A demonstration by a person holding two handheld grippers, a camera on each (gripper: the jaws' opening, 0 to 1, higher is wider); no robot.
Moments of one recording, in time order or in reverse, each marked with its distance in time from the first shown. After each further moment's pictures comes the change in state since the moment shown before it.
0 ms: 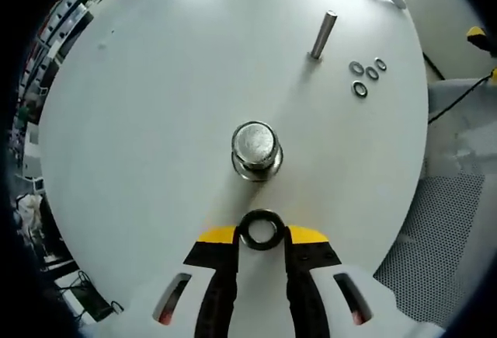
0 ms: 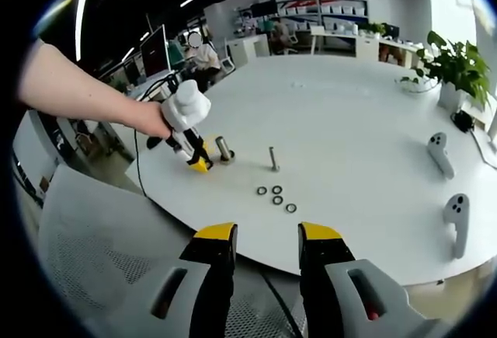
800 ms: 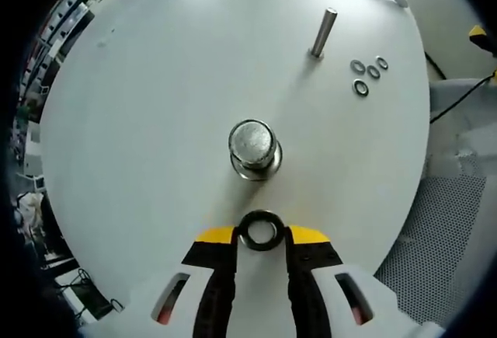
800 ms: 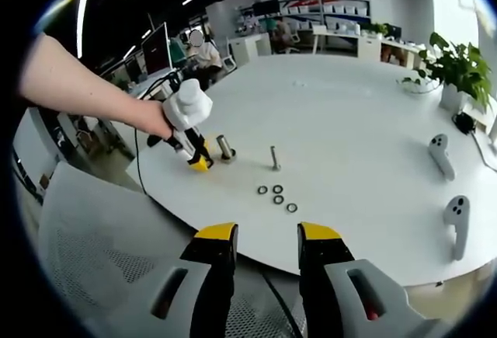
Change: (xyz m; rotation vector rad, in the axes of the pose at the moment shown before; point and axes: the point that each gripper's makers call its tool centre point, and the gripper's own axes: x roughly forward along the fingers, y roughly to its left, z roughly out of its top) left arm 0.001 0.001 0.002 -0.013 0.019 0.007; right arm 0.001 0.001 0.000 -0.009 0.008 0.002
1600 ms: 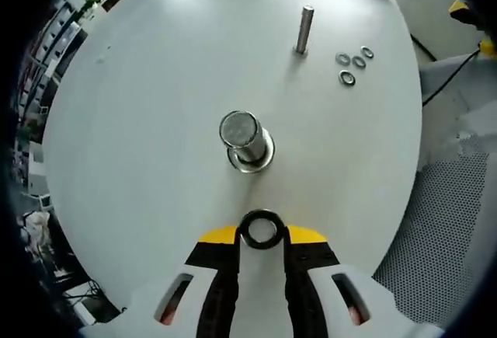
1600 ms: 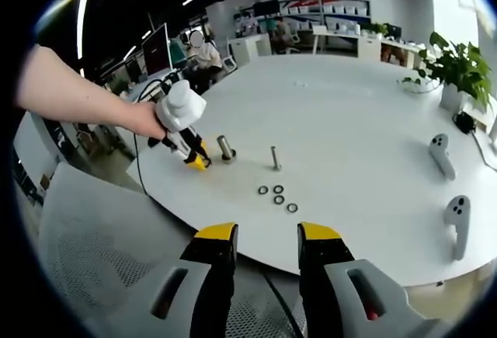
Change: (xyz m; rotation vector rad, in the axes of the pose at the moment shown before) left arm -0.014 0.002 -0.001 0.069 -0.069 0.011; right arm 0.000 0.001 0.001 0.000 -0.005 0.005
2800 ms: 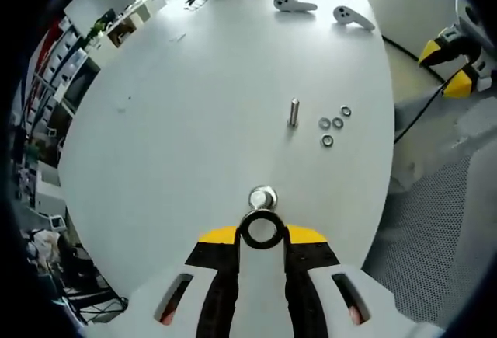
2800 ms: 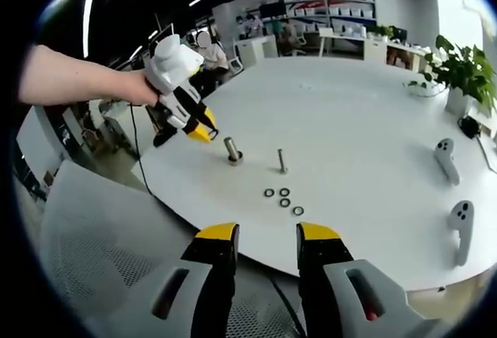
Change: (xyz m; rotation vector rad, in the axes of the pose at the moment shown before) left arm -0.062 0.011 0.051 0.091 -0.135 0.046; right arm 0.001 0.006 0.003 -0.018 -0.009 0.033
